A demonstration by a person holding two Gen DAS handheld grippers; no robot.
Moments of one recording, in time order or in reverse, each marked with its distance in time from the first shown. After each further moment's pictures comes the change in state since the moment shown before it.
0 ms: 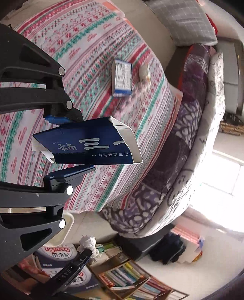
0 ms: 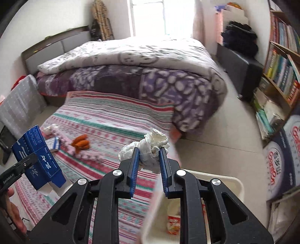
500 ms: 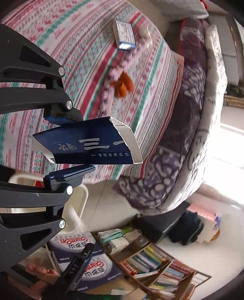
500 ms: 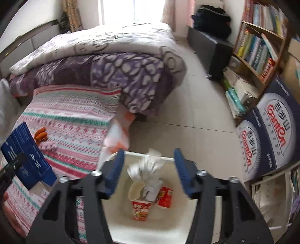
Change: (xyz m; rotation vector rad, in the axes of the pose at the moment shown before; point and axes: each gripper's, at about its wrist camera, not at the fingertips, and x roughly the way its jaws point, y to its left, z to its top) left arm 0.034 -0.091 -0.027 0.117 0.060 -0.117; right arm -0.002 -0.095 -0.016 0.096 0.101 -0.190
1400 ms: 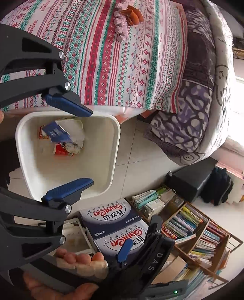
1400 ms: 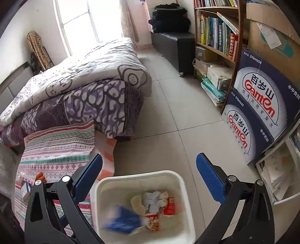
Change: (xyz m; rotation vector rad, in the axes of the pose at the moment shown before) left arm 0.036 -0.098 -0.041 0.170 0.171 -0.254; right arm -0.008 -0.059 0.009 0.300 -0.086 -0.033
